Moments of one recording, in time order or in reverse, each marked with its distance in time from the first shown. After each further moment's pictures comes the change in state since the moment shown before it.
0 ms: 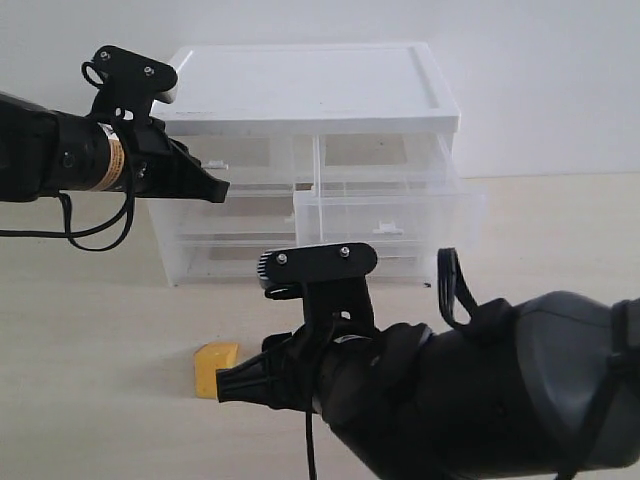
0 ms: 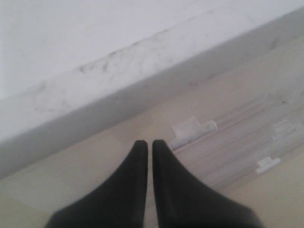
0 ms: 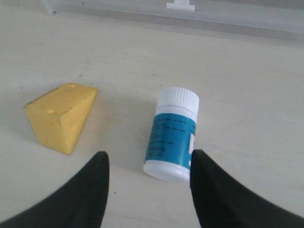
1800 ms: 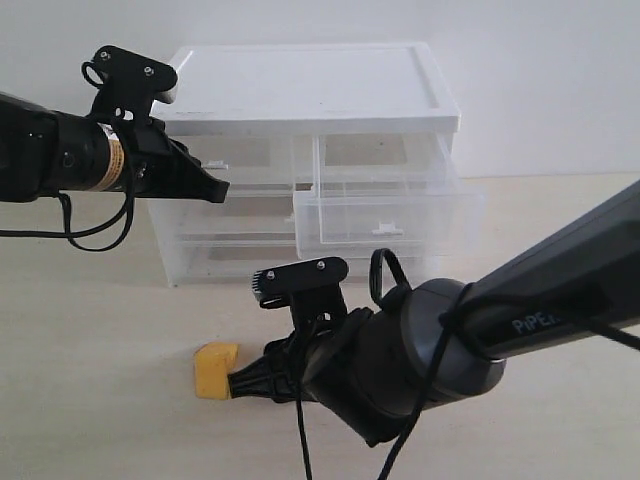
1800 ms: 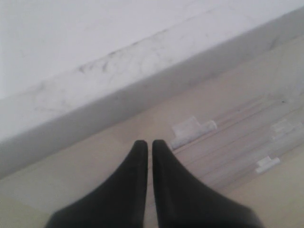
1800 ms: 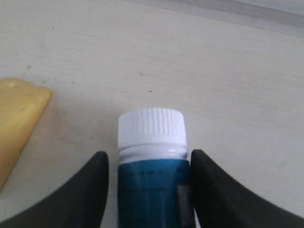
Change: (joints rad) left arm 0.000 0.000 0.000 0.000 -0.002 0.000; right arm -0.138 0.257 -0.158 -0.129 0.114 -0.016
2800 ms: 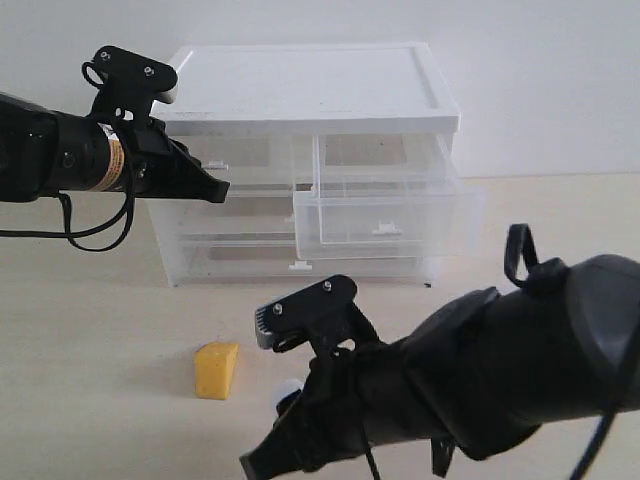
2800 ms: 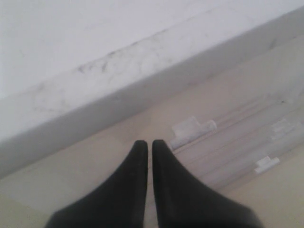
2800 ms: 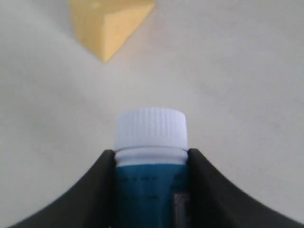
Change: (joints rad) left arm 0.000 0.000 0.000 0.000 -0.002 0.000; right arm -0.031 -0.270 0.228 0.194 0.367 -0.455
